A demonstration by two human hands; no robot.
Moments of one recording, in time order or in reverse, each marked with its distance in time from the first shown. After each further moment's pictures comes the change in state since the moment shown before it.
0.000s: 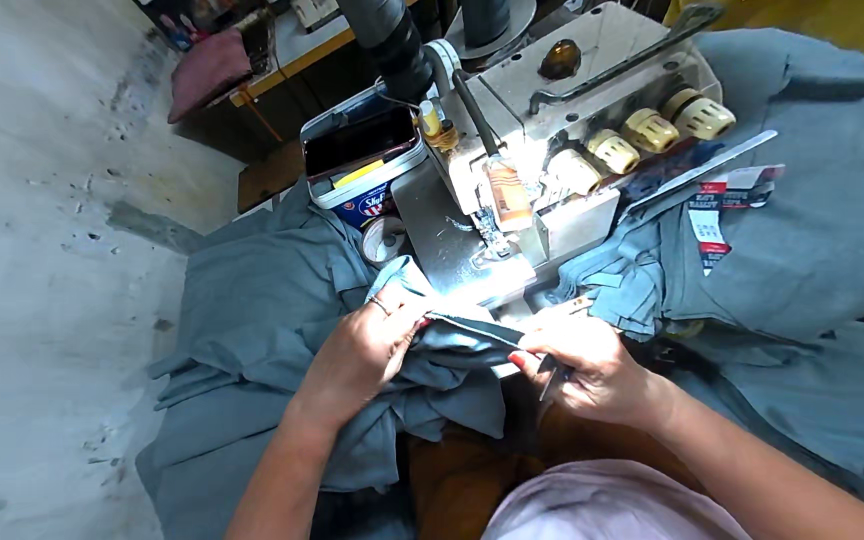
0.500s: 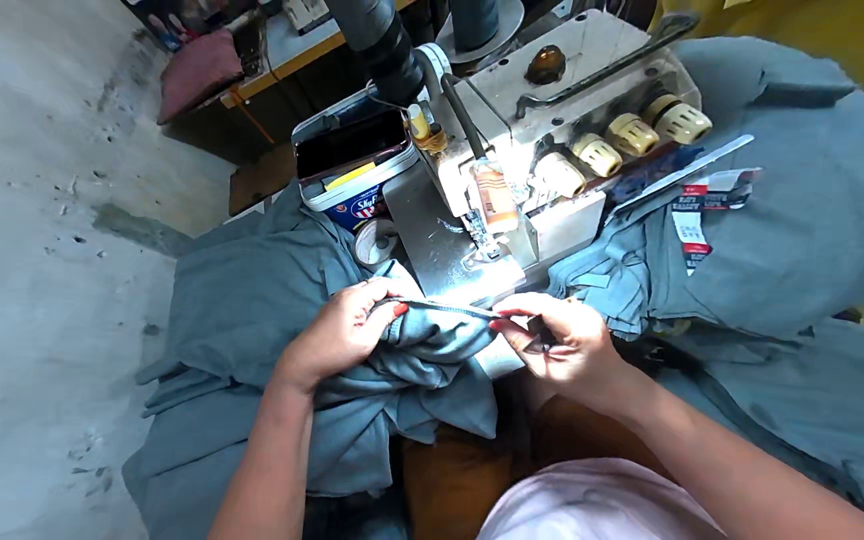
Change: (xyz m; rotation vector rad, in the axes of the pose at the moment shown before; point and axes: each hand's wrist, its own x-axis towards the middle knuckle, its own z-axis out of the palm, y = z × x) left_hand 0.018 -0.019 -0.011 -0.396 -0.207 -0.278; right_hand 0.015 -0.005 0.009 0.028 0.139 0.166
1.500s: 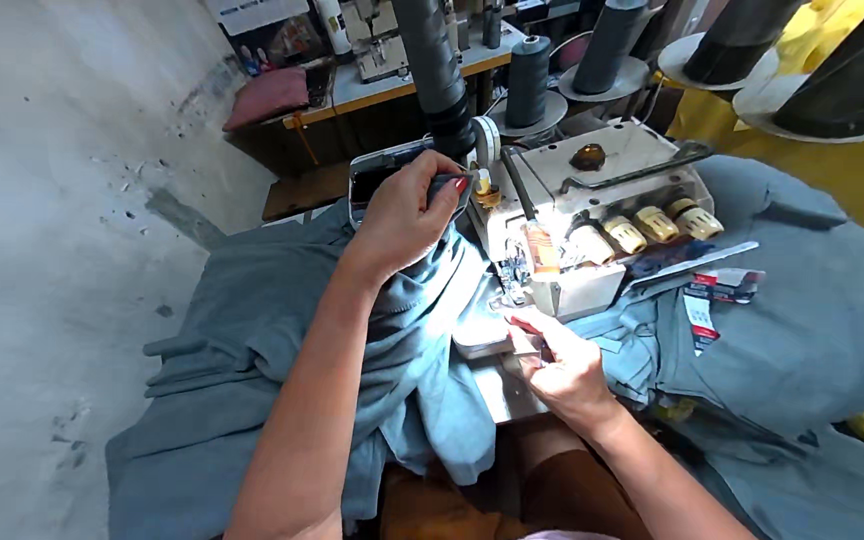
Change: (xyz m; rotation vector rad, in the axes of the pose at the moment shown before) left_hand 0.092 0.040 -0.050 0.055 0.365 0.055; right_hand 0.012 0.021 0.017 -0.261 0.104 -0.008
